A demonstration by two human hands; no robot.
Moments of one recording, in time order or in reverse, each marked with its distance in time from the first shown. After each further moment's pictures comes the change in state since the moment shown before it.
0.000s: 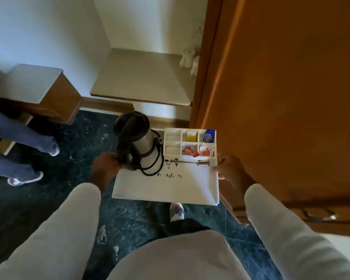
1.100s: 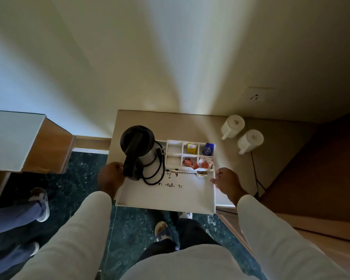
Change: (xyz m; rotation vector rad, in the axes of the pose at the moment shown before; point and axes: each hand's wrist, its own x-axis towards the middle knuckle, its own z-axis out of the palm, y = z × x) left_hand 0.522 0.071 -0.149 -0.072 0.018 -0.097; right_hand 0.407 -0.300 0.099 -0.114 0.064 0.218
